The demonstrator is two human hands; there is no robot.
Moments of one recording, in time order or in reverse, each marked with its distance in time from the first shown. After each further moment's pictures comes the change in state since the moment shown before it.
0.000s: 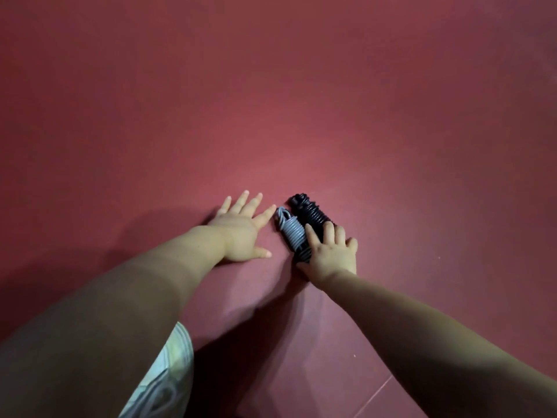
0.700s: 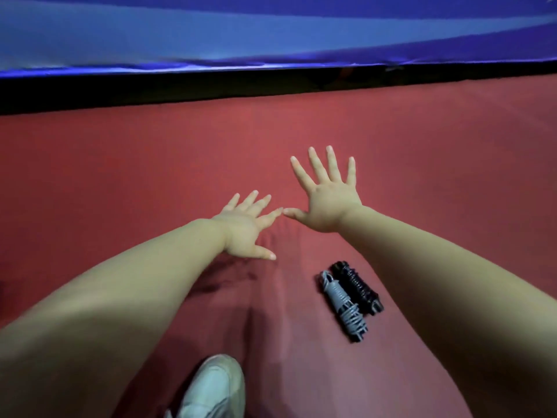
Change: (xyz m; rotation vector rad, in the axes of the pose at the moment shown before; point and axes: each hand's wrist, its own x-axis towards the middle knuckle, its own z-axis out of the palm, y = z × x) left_hand -0.114 -0.059 -0.106 0.177 0.169 -0.146; right_hand -0.004 -0.062 -0.229 -0.112 0.467 -0.356
